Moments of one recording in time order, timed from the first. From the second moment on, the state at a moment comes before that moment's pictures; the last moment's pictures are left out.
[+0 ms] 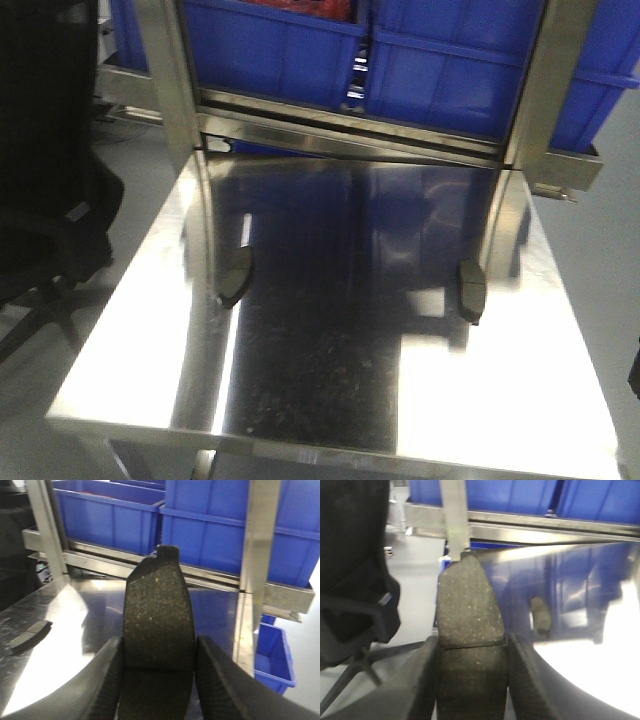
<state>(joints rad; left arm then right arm) -0.05 0.39 -0.56 -0.12 0.58 0.10 0.18 0.30 -0.33 -0.04 0.25 0.07</state>
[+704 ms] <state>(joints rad) -0.05 0.39 -0.56 -0.12 0.58 0.10 0.18 0.30 -0.33 -0.04 0.25 0.07</state>
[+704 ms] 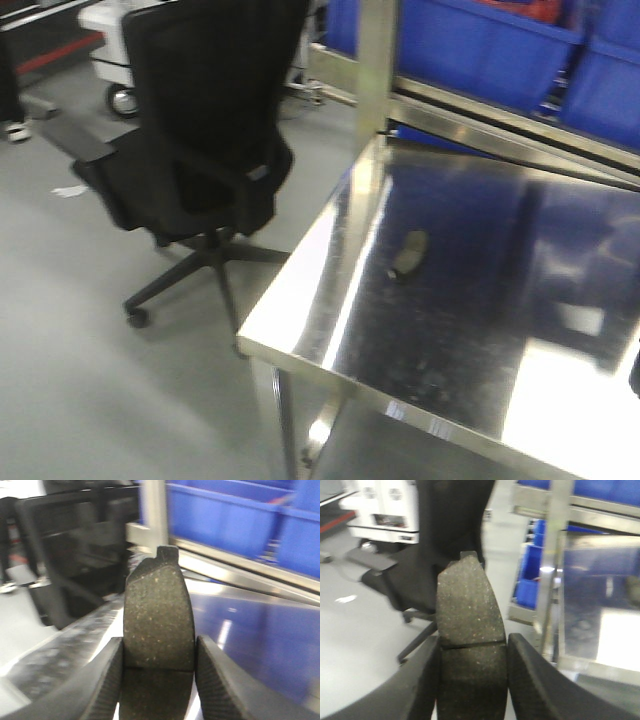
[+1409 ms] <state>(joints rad) -0.05 0.39 -0.56 -0.12 0.58 0.10 0.18 0.30 -0.33 -0.04 0.25 0.07</state>
